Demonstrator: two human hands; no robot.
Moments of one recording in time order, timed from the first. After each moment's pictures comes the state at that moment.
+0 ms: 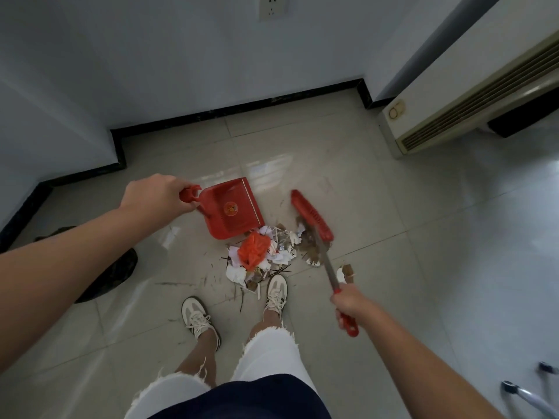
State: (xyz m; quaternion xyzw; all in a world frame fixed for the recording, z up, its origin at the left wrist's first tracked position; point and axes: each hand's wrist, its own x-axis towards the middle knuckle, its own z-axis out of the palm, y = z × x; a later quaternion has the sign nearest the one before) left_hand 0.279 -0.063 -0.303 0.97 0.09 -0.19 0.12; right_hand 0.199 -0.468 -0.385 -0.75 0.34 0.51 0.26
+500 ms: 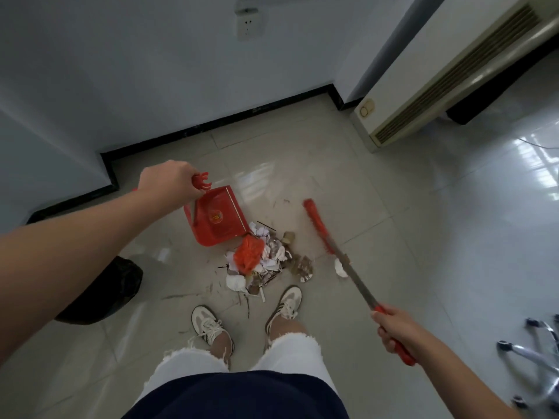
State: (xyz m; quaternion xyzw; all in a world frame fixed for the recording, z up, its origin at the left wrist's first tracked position) left_hand 0.289 -0.043 -0.275 0.97 0.03 -0.20 0.09; right_hand 0.088 -0.500 -0.298 -0.70 0.47 0.38 0.38
